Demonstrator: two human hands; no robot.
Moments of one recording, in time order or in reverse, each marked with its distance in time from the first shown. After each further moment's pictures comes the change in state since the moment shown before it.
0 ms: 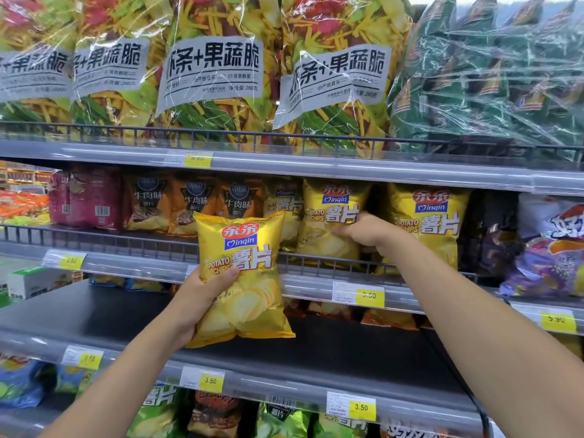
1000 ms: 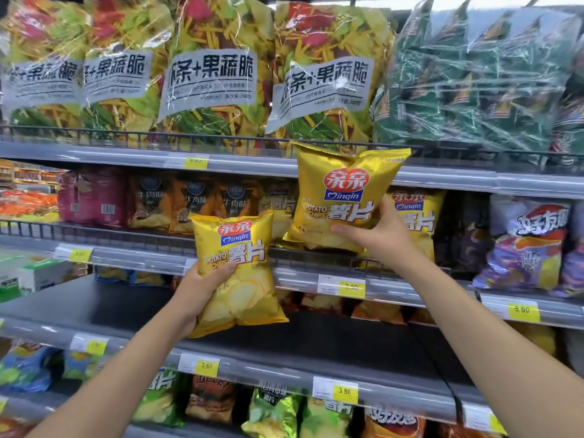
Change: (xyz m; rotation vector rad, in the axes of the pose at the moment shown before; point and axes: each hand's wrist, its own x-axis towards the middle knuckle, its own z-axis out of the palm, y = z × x) left_hand -0.018 0.003 0.020 0.002 0.080 0.036; right_hand -0.098 0.017 -0.028 0.258 0.265 -0.480
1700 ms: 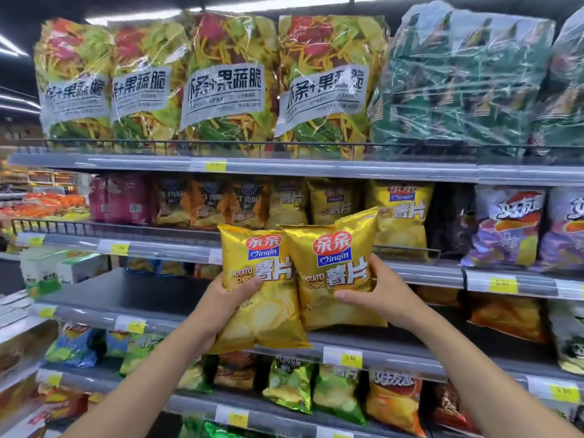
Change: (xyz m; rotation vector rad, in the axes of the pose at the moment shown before) left_hand -0.100 0.030 0.014 0.113 -0.056 -0.096; right_hand -0.121 -0.004 -0.005 -0.043 -0.334 0.245
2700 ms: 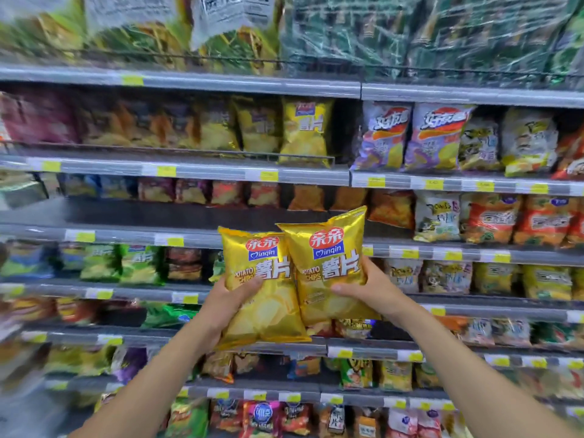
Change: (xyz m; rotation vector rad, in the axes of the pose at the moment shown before) left_hand -0.200 -0.095 0.146 -0.050 -0.113 -0.282; right_hand -0.258 0.086 -0.067 0.178 -0.044 0.400
